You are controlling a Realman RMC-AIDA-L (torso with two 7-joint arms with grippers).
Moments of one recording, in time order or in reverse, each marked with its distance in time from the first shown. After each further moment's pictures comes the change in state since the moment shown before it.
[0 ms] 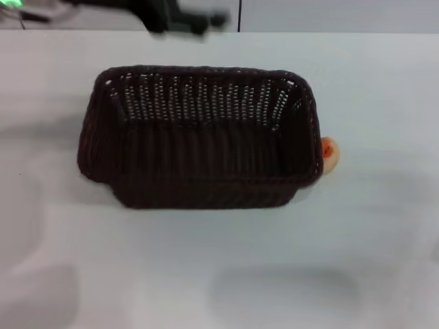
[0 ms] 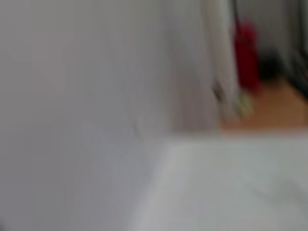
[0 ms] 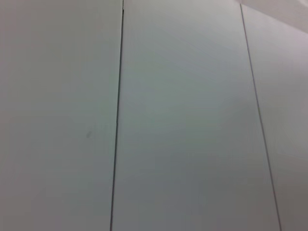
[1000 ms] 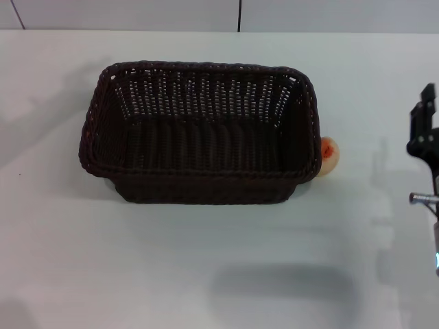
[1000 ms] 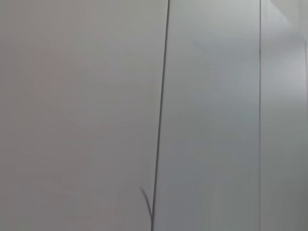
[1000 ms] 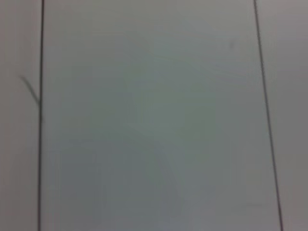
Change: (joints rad) left arm 0.262 0.032 -0.249 0.211 -0.538 0.073 0.069; right arm -0.023 -0.010 -0.273 0.164 0.001 0.262 -0.010
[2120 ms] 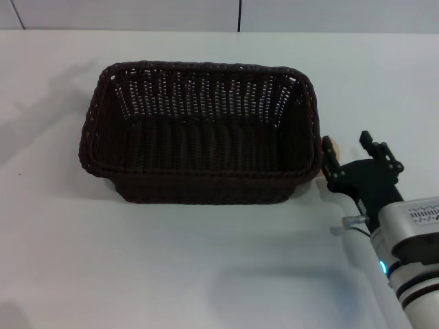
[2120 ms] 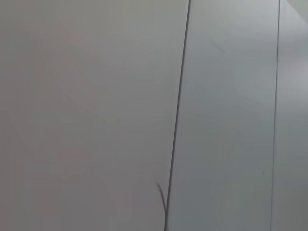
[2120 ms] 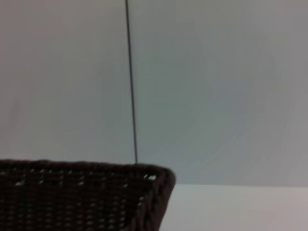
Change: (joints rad) left arm 0.024 0.008 -0.028 0.037 -0.005 -0.009 0.003; right arm 0.109 0.006 -0.020 -0.112 0.032 0.404 0.100
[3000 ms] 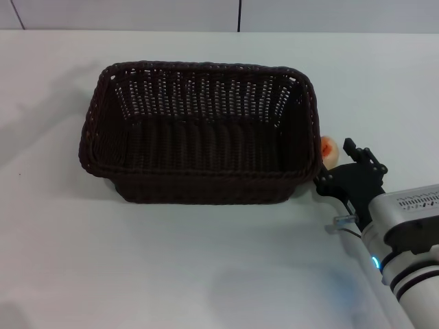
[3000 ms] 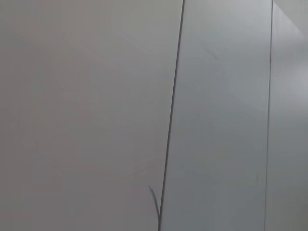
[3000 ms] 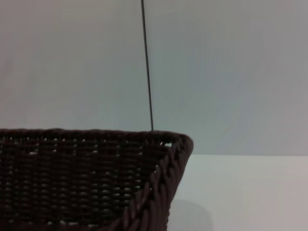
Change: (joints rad) left arm 0.003 -0.005 0.000 -0.001 -0.020 -0.015 0.002; right arm 0.063 0.005 0.000 -0.075 -0.003 0.115 0.096
